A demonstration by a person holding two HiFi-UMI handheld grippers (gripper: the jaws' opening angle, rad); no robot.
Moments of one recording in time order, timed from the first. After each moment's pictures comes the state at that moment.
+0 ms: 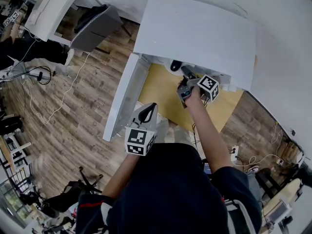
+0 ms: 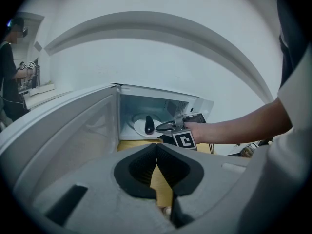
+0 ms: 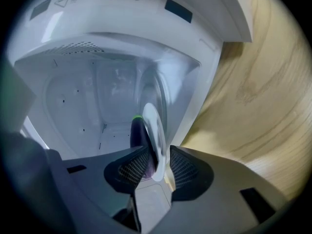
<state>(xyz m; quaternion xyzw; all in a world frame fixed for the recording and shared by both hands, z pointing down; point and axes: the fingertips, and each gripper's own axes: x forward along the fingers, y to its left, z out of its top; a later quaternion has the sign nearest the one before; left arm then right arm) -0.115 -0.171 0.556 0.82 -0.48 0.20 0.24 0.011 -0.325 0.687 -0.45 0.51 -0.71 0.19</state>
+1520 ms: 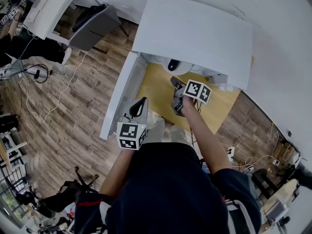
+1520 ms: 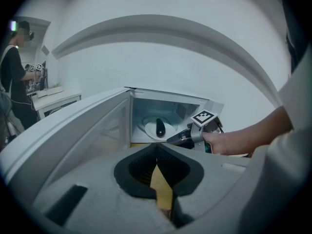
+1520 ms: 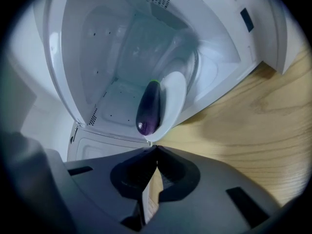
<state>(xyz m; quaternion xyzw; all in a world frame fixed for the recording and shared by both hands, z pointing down) -0.145 -0.185 0.555 0.80 -0.51 0.19 0.23 -0.032 -0.282 0.682 -0.41 0.66 -0.63 -0.01</state>
